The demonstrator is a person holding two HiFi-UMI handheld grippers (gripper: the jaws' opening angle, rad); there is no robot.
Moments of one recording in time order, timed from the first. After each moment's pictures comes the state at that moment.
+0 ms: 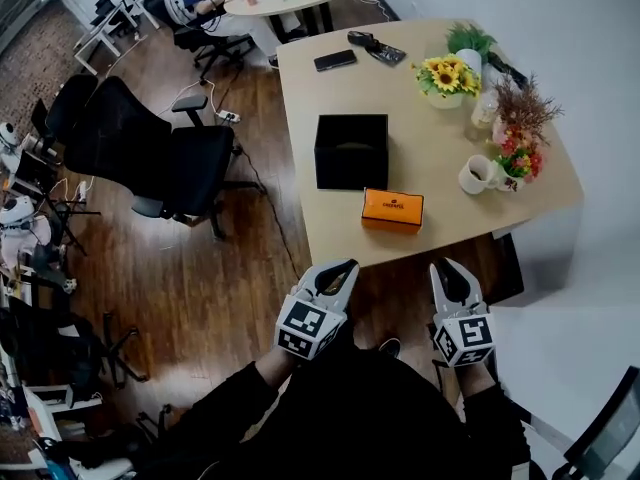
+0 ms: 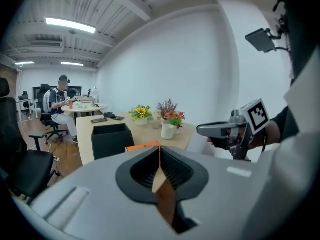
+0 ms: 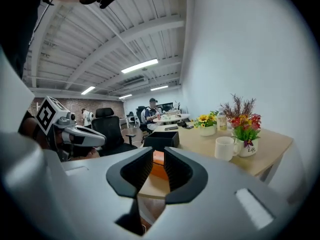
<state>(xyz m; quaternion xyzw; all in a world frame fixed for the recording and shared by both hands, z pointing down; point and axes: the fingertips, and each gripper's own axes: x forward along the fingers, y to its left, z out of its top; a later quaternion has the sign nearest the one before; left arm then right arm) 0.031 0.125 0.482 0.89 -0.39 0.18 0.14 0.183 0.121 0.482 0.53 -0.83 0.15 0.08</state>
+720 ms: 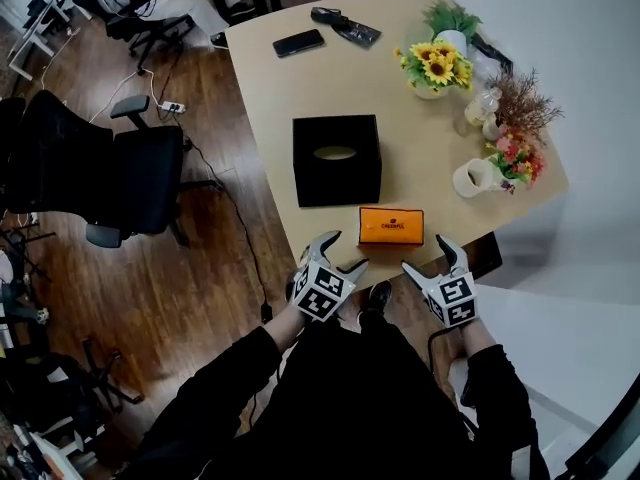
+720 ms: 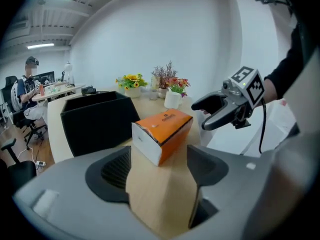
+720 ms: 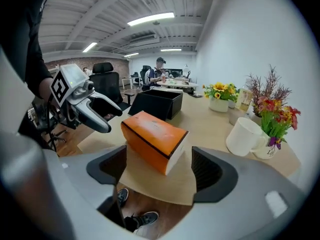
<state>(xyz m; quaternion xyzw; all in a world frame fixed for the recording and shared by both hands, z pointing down) 0.037 0.007 0.623 0.91 -0.25 0.31 0.16 0.167 0.025 0.613 0.47 -0.80 0.18 0.31</state>
